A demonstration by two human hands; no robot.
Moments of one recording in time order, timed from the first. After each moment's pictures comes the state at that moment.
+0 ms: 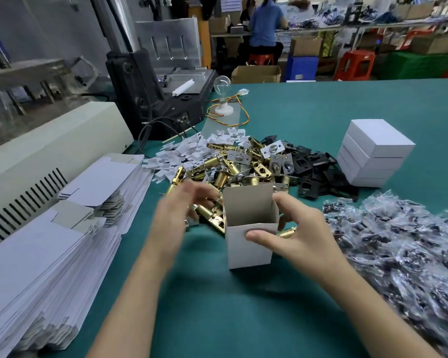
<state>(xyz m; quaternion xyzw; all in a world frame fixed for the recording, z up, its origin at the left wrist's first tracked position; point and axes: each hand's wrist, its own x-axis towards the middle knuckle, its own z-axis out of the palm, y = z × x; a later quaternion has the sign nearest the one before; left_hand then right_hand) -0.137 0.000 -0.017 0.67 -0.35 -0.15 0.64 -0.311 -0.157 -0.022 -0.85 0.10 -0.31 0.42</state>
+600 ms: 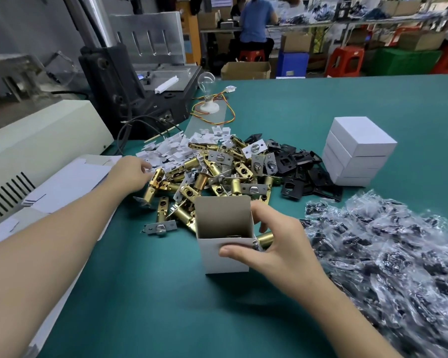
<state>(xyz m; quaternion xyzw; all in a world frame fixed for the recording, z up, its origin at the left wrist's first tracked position) 0.041 -0.058 -0.023 0.94 -0.29 -0.03 0.17 -0.317 -0.152 -0.024 -0.85 0.09 -0.33 0.41</state>
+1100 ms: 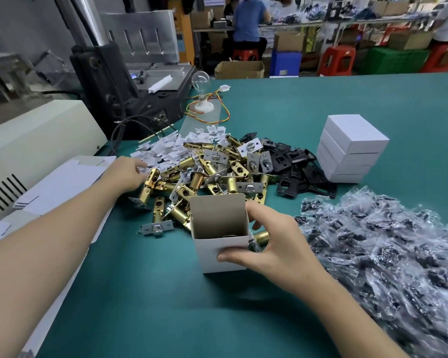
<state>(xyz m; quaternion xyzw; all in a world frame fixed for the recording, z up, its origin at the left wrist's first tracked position) 0.051 -0.060 -0.027 0.93 -0.31 -0.05 0.18 -0.318 -0.156 -0.024 -0.87 0.09 -0.28 0.40</state>
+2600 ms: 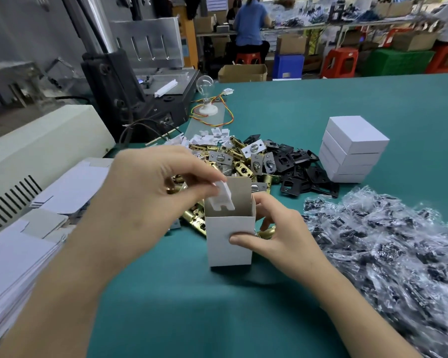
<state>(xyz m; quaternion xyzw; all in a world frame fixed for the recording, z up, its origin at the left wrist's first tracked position) -0.173 0.006 0.088 0.71 -0.57 0.05 0.42 -0.317 -0.165 -0.030 -0.85 0.14 -0.26 0.44</state>
